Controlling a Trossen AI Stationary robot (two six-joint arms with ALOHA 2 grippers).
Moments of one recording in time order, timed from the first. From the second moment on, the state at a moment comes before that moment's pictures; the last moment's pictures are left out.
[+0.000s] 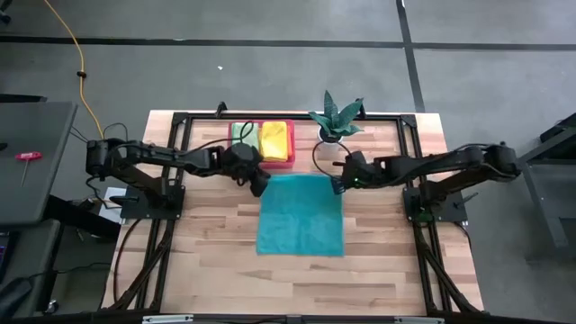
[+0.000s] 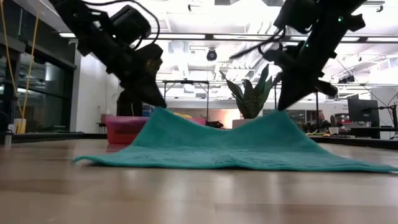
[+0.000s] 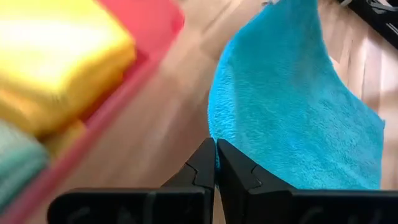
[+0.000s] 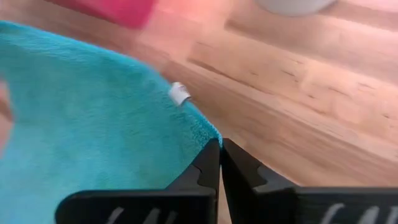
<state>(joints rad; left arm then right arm) 0.35 1.41 0.65 0.02 0.07 -0.47 -0.06 1.27 0.72 -0.47 0.27 1.02</state>
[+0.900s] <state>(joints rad) -0.07 1.28 0.70 -0.19 -0.17 -0.26 0.40 1.21 0.72 -0.44 0.28 1.12</state>
